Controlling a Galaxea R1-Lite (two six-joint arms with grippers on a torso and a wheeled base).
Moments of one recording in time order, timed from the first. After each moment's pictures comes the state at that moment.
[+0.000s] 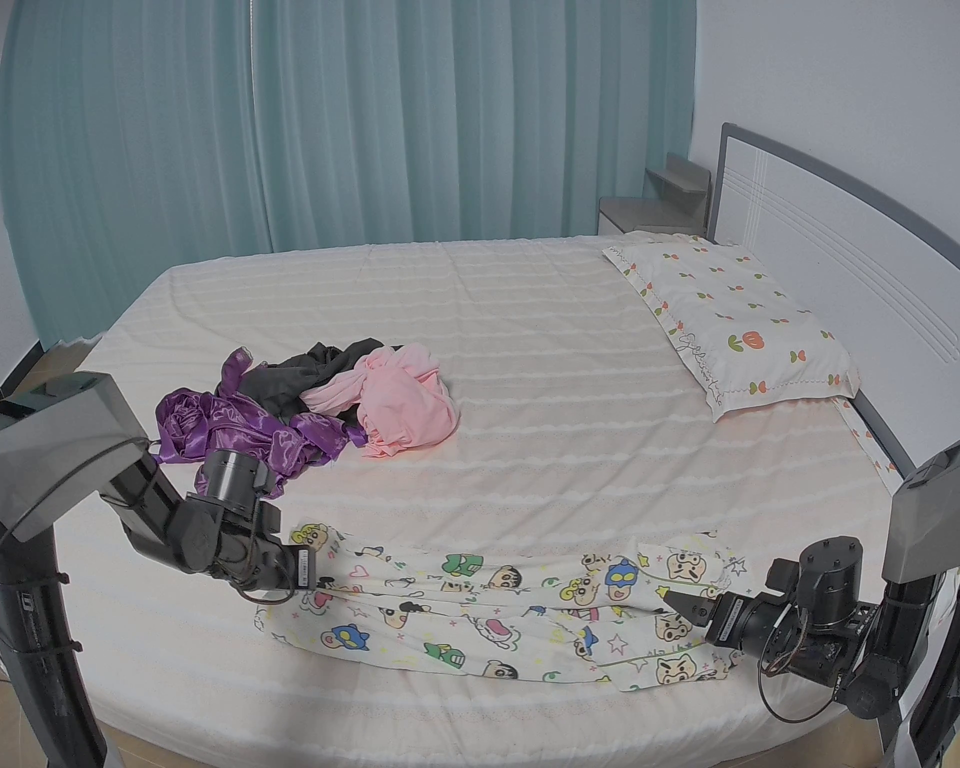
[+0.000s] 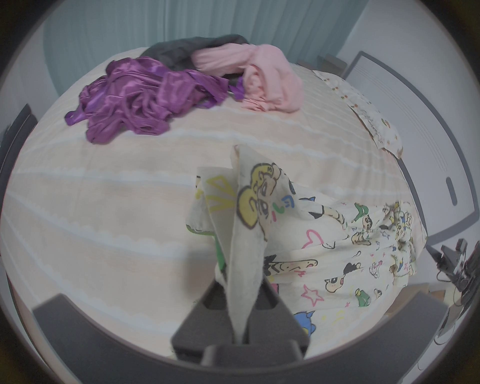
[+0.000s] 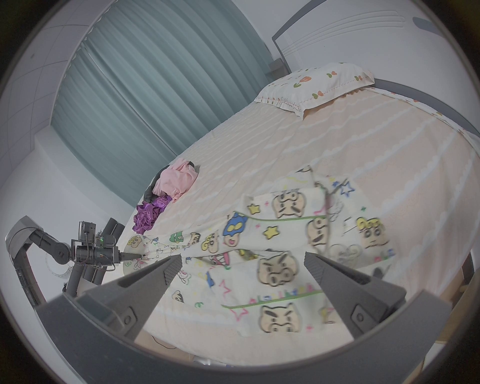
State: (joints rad) left arm -0.11 2.17 -0.84 -0.32 -0.14 -0.19; right arm 0.44 2.08 -0.02 -1.52 -0.06 0.66
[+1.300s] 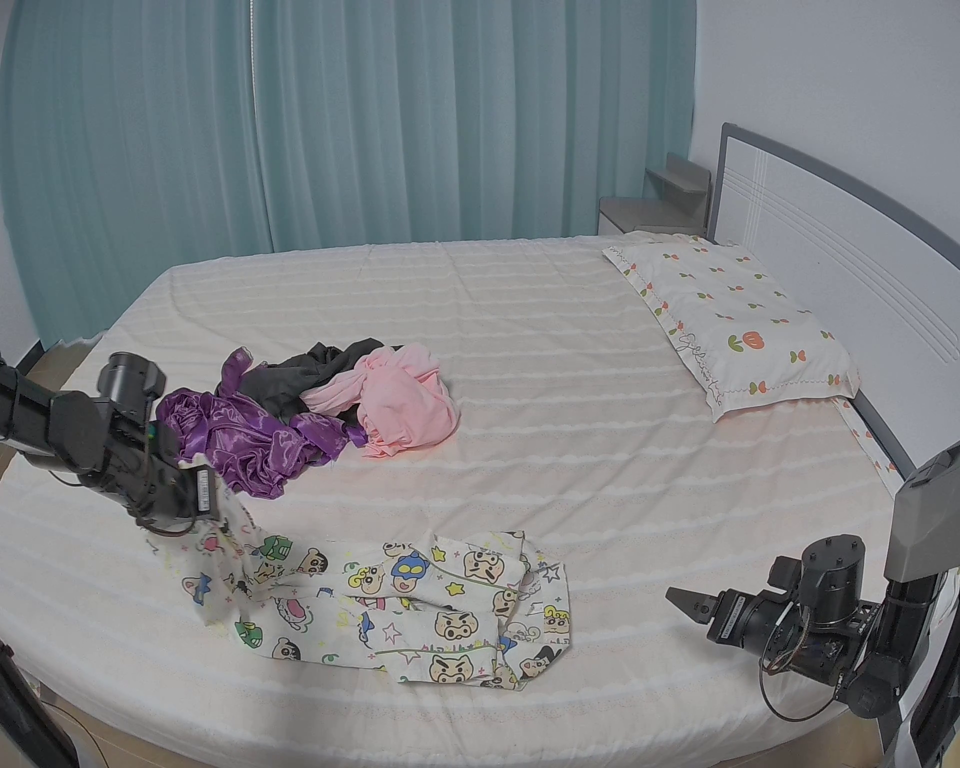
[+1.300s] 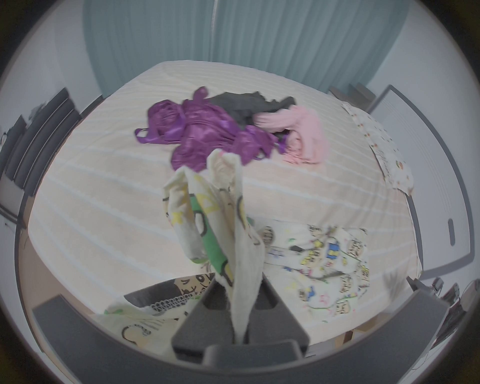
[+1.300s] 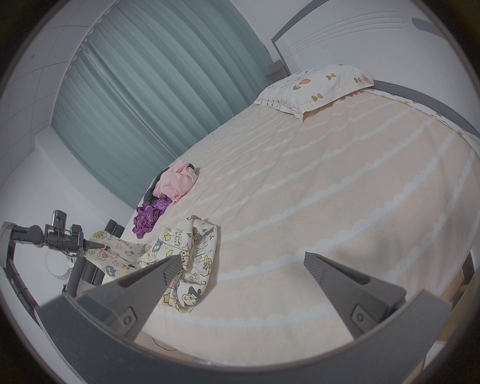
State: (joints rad) left arm -0.02 1.84 -1.02 0.17 -0.08 -0.23; right arm 0.43 2.08 -0.02 -1.53 -0.06 0.66
